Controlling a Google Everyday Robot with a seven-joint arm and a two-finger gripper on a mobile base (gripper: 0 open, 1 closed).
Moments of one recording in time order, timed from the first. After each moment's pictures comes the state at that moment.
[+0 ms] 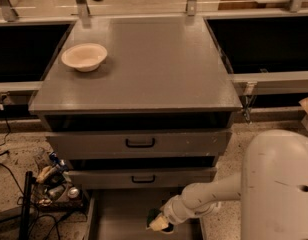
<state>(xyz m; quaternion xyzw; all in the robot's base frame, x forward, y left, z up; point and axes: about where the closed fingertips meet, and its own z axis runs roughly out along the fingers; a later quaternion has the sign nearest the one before) 0.449 -0.024 0.302 -0.43 0.86 0.22 0.17</state>
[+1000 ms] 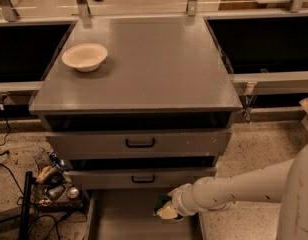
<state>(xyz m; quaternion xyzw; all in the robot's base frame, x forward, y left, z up) 0.458 -0.057 0.422 -0.45 0.85 0.15 0.23</state>
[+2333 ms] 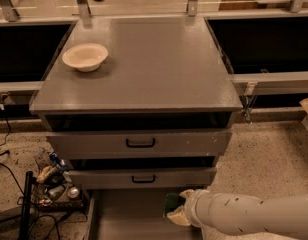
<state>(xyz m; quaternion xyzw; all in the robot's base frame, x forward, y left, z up) 0.414 -0.087 0.517 -0.45 0.84 0.08 0.29</state>
